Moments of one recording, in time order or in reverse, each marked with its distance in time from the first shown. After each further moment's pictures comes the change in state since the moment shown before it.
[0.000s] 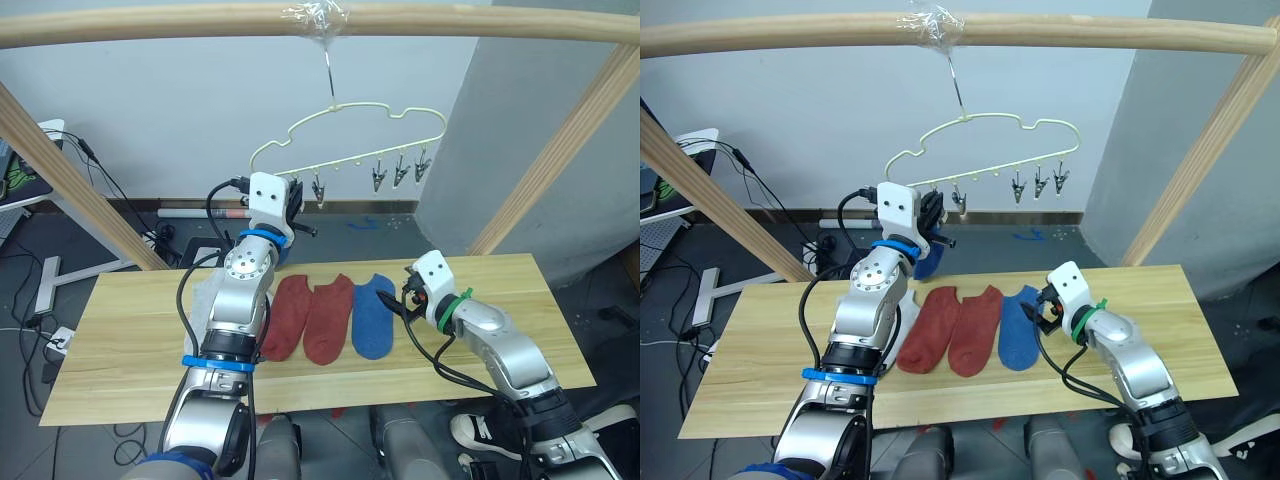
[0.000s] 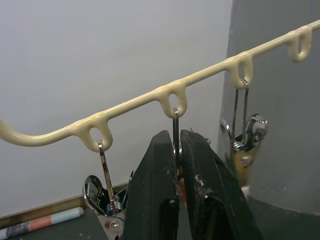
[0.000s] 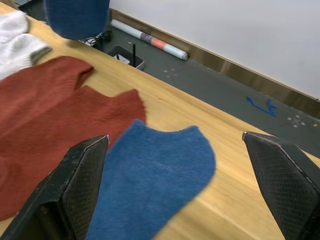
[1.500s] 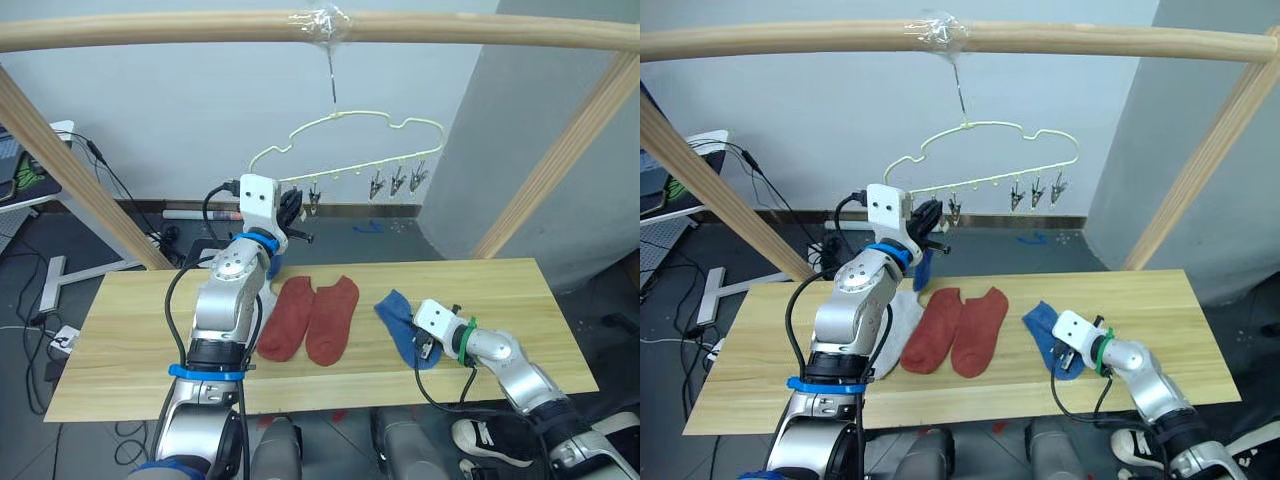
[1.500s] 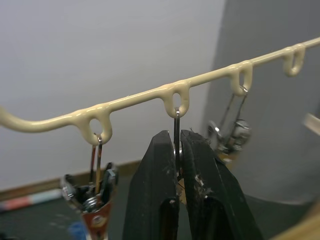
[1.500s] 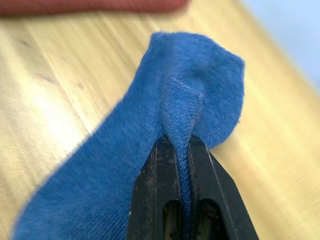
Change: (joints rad) left arm -0.004 0.019 0.078 -0.148 -0.225 0.365 -0.134; right arm 0.037 -0.197 0.143 0.285 -0.360 -0.668 0.210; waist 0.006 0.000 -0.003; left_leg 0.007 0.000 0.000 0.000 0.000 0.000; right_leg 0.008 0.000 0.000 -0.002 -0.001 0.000
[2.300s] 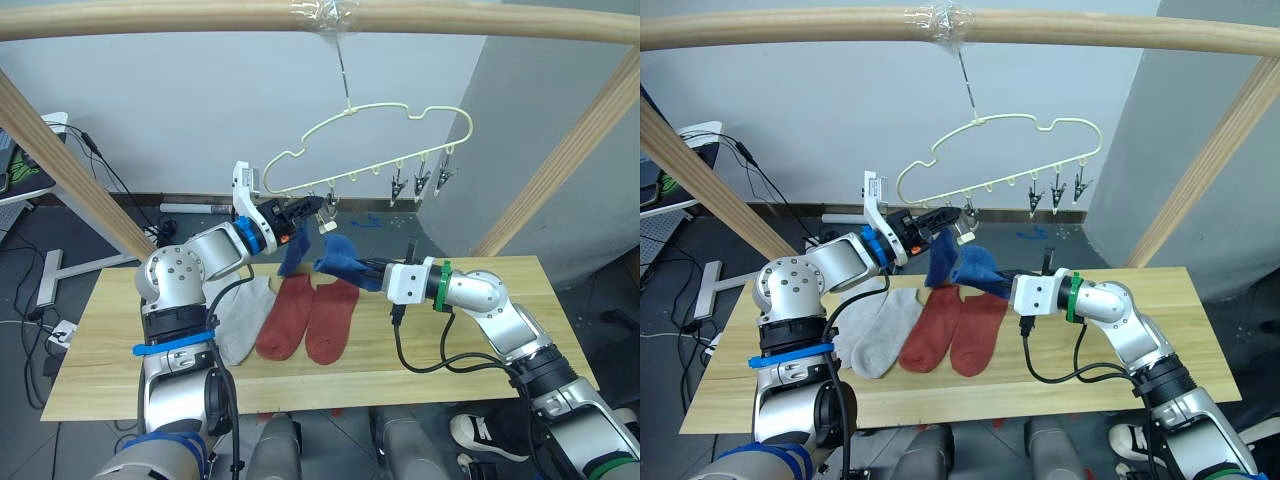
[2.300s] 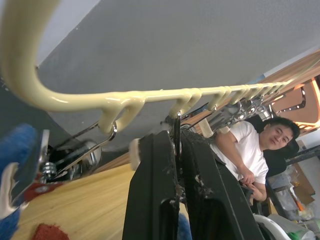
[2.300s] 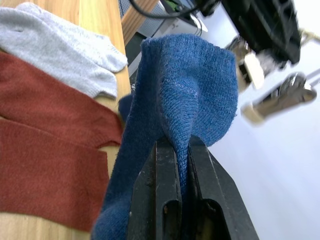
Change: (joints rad) left arm -0.121 0.067 0.291 0.019 -0.592 0.683 -0.022; right arm -0.251 0.082 -0.001 -0.068 0.011 -0.217 0.064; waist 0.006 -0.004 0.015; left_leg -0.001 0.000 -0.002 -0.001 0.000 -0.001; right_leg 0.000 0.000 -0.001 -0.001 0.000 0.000
